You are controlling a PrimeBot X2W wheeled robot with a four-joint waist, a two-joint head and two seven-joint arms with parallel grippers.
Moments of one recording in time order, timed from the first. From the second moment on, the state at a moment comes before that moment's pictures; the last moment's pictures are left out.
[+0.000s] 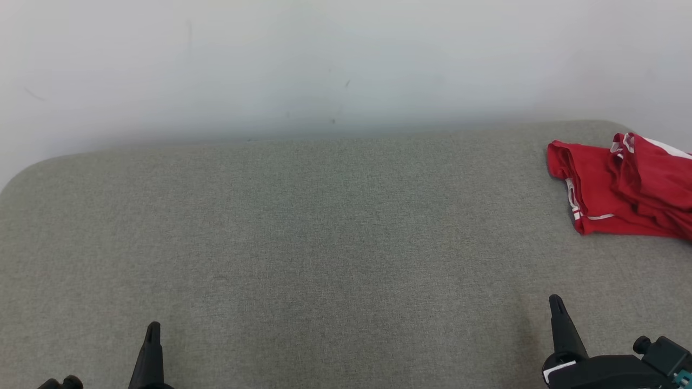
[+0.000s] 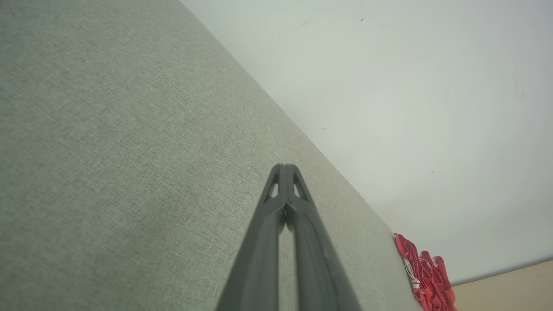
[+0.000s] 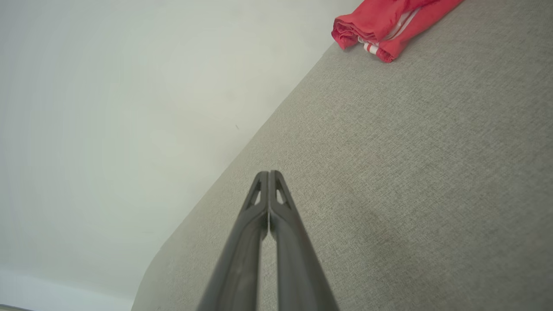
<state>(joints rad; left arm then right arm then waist) 0.00 0.04 0.09 0.19 -0.88 -0.11 -0.08 -0.04 -0.07 0.00 0.27 0.93 0.13 -0.08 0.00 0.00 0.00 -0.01</state>
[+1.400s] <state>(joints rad) -0.06 0.05 0.11 0.23 -1.32 -0.12 0.04 -0.08 -0.06 -0.06 0.26 1.34 0.13 0.03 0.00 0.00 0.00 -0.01</state>
